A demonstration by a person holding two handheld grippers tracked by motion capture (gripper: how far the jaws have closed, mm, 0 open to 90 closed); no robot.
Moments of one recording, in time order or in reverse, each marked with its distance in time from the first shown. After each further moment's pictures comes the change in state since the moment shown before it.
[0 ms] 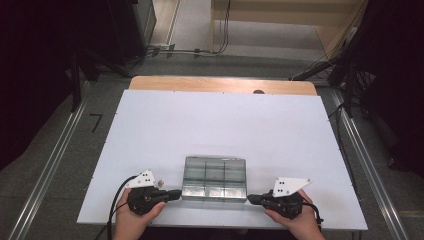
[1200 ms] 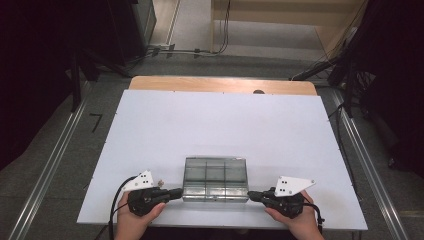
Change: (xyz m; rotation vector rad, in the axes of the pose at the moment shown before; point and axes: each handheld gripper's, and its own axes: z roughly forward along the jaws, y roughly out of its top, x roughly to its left) left arm -0.005 0.001 -0.002 -0.101 -0.037 0.055; right arm 0.003 0.006 -0.005 -0.066 -0.044 -0.020
